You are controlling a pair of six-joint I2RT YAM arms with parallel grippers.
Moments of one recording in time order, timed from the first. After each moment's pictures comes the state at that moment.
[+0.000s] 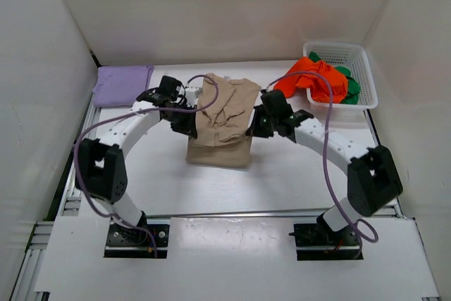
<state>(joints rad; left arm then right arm) -0.33 1.62 1.28 -0.76 0.41 -0.01 0.61 1.51 1.07 -0.38 -0.10 0.63</state>
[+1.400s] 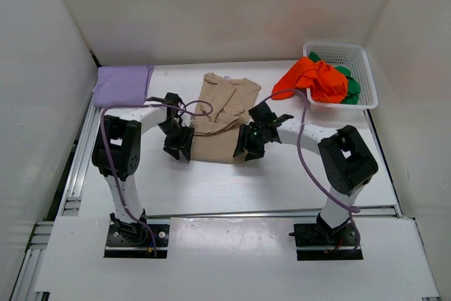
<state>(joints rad) -0.26 1.91 1.26 -0.90 0.29 0.00 0.62 1.76 1.09 -0.44 -0.32 0.70</state>
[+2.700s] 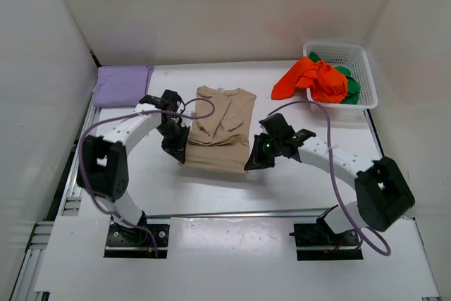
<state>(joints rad) -0.31 1.75 1.29 -1.06 0.36 -0.01 0.63 1.47 0.87 -0.43 -0.37 0.79</state>
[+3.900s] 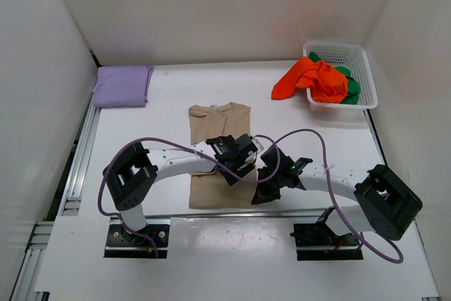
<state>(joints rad) -1.05 1.73 1.18 -0.63 -0.32 0.00 0.82 1.34 0.52 -0.34 -0.34 0.89</state>
